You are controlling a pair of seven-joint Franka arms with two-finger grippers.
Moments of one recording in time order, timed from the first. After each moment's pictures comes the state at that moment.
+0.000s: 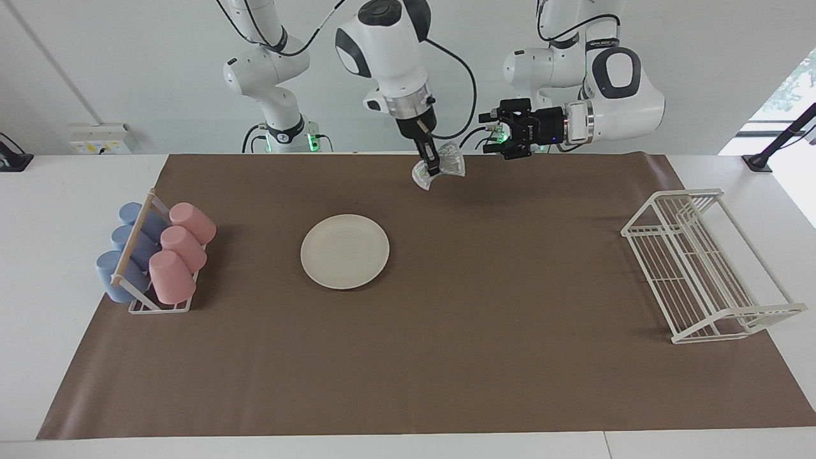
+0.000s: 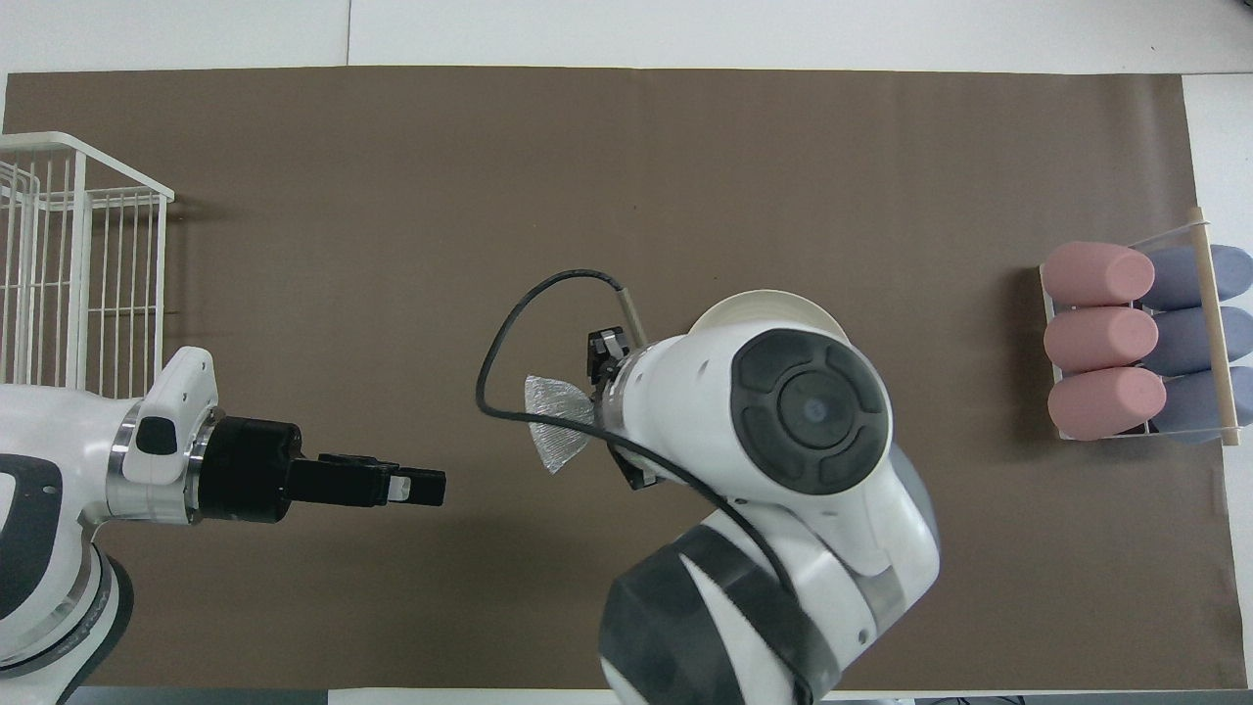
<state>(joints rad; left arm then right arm) -0.10 -0.32 -0.02 -2.39 -1.30 1.62 0.47 0.57 0.05 0.05 -1.83 0.22 2.08 1.84</state>
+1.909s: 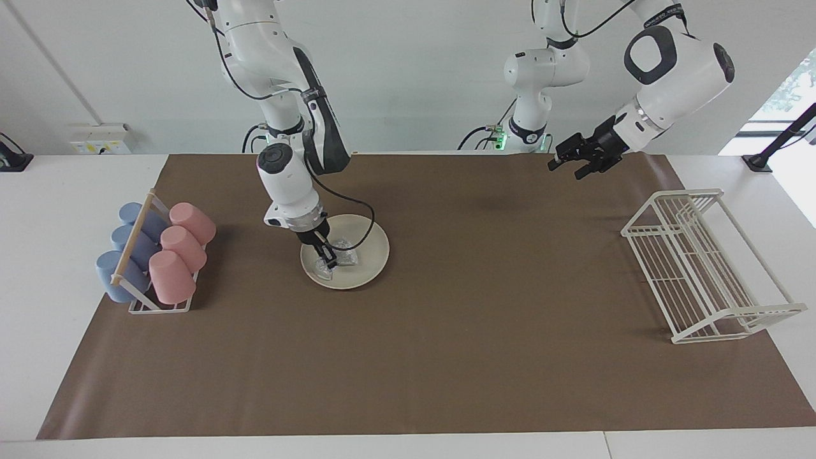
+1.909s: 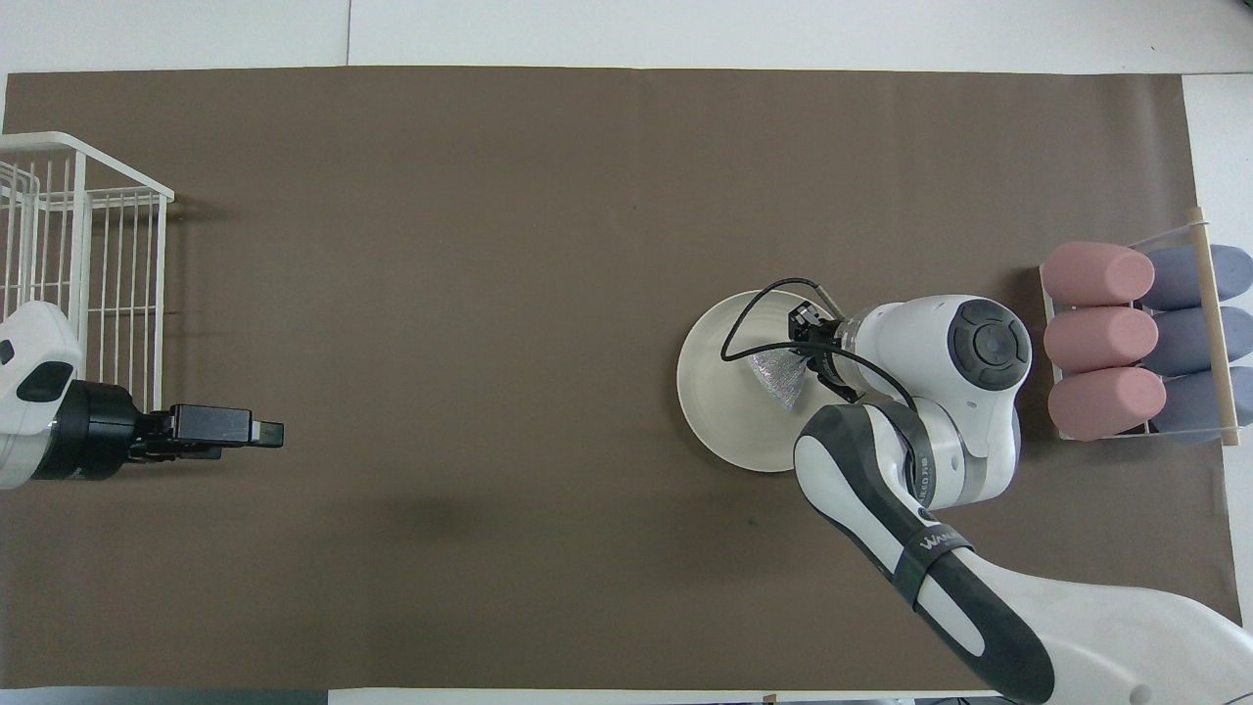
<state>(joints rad) 0.03 -0.30 0.00 -2.22 -0.49 1.77 0.14 0.23 0.19 0.05 -2.25 0.22 2.58 1.06</state>
